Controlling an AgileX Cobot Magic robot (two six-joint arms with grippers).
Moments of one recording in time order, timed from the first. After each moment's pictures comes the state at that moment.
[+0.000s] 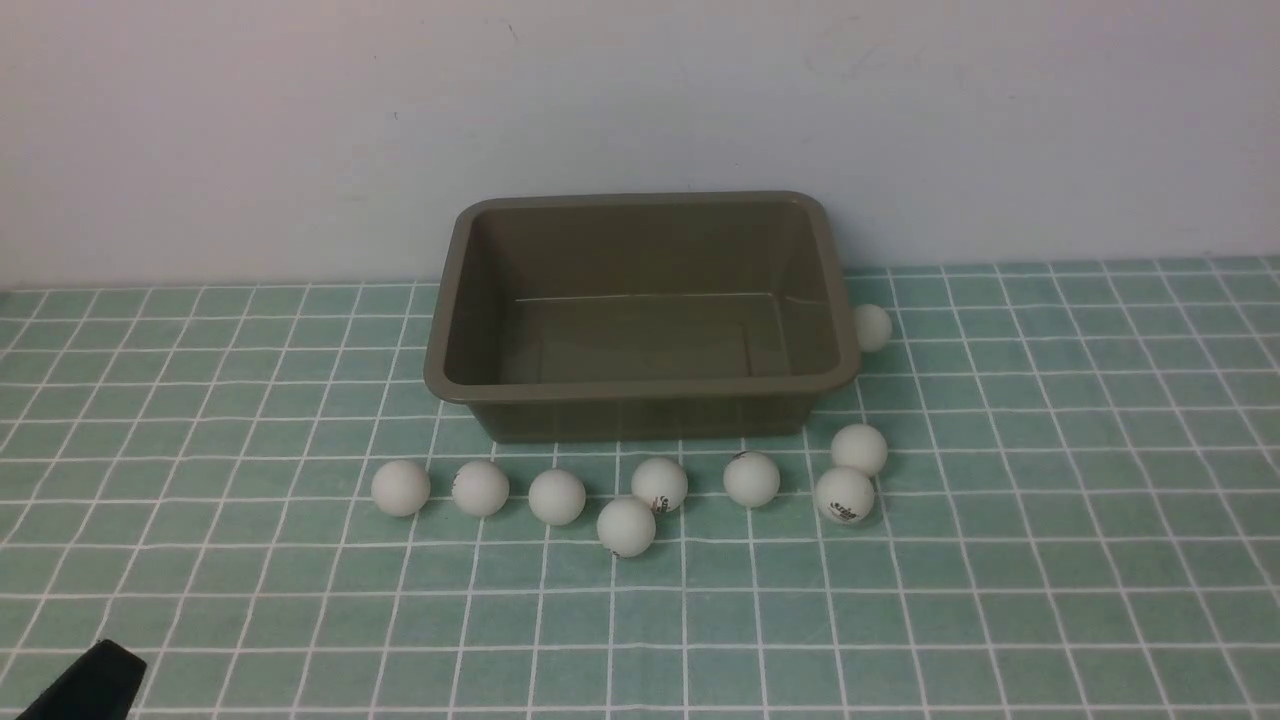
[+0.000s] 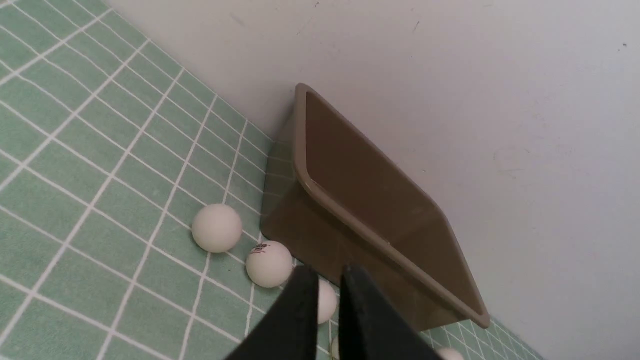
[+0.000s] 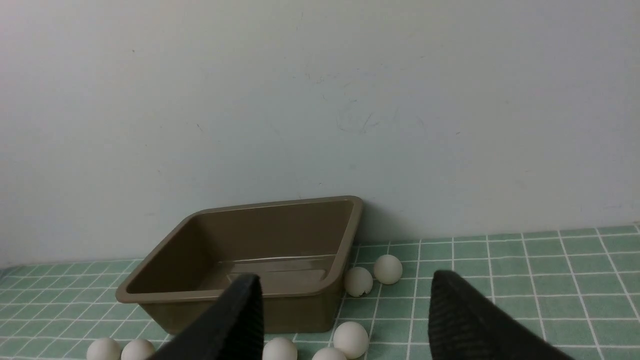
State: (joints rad) right arm -0.01 0.00 -0.51 0.41 0.76 -0.12; left arm 0.07 -0.01 0.03 -1.00 0.27 0.14
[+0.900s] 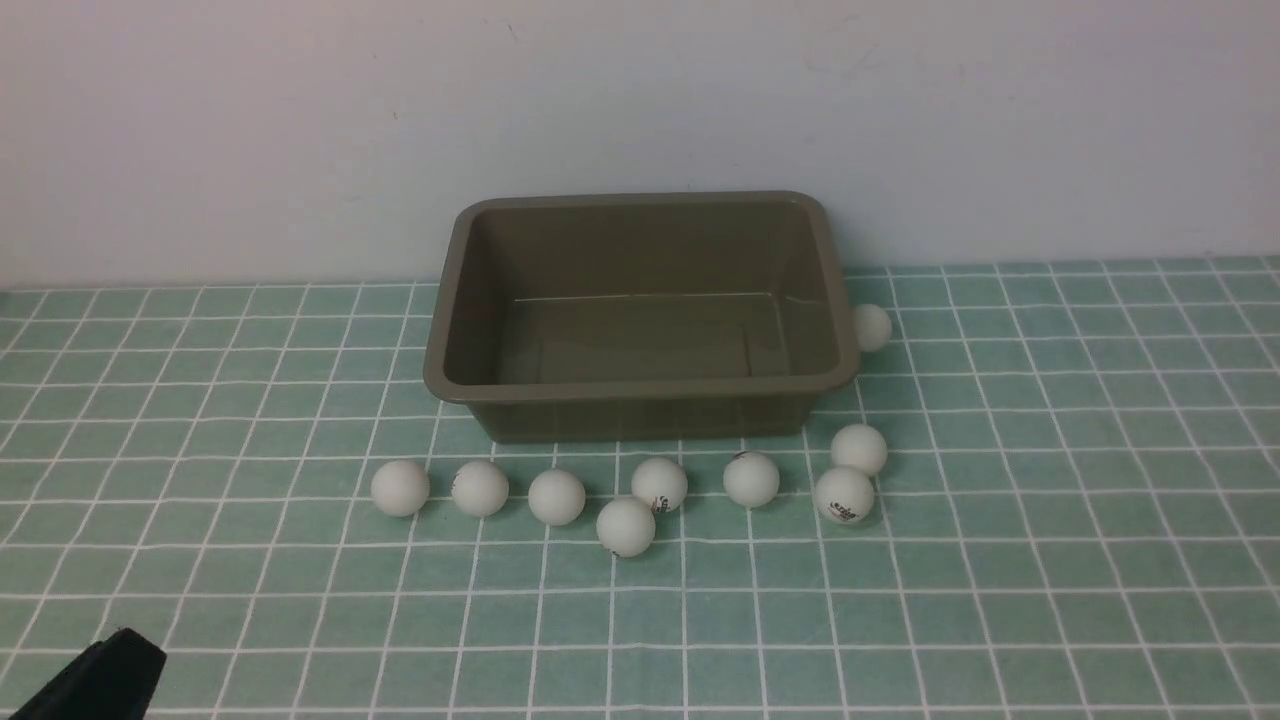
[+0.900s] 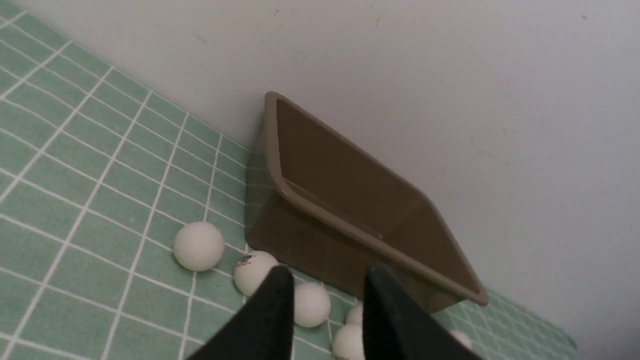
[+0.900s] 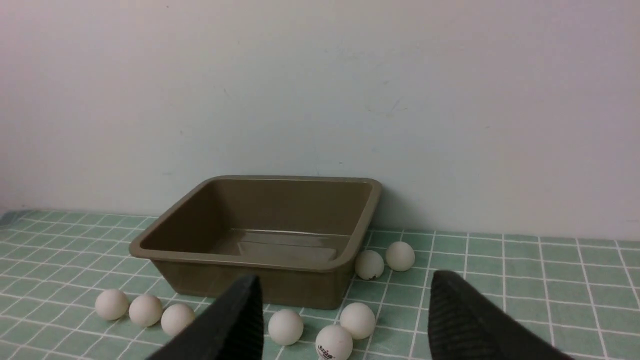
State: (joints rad) right arm -0.01 0.00 -0.51 0.52 0.81 -0.31; left arm 0.07 -0.01 0.03 -1.19 0.28 0.47
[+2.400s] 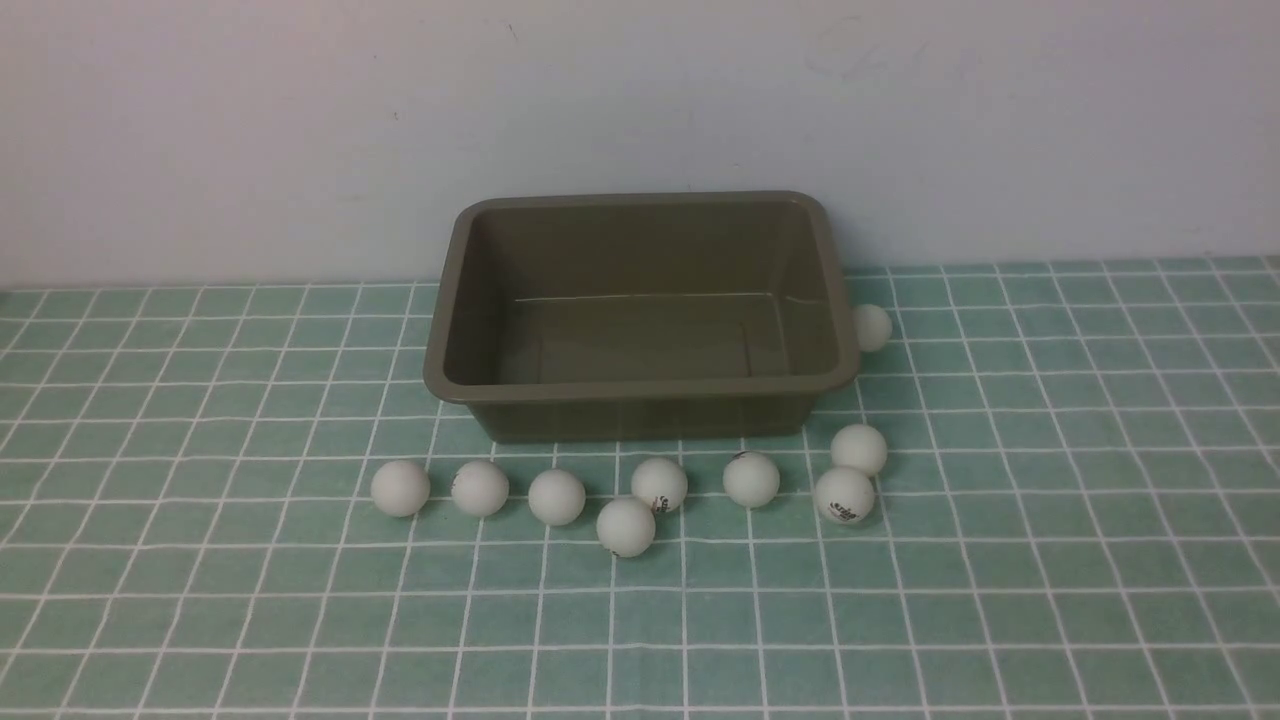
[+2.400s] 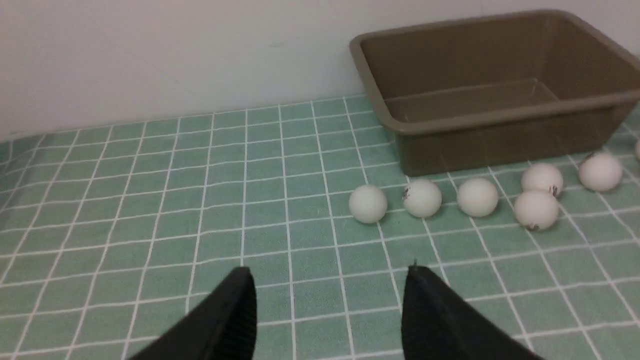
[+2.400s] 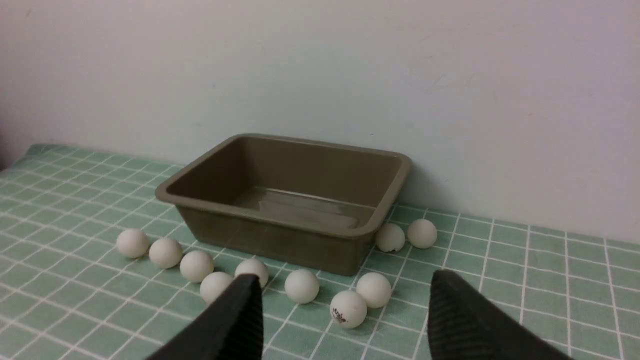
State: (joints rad) right arm -0.01 0.00 -0.51 0.59 0.91 -0.49; left arm 0.07 -0.02 -0.47 -0.22 0.88 0.20
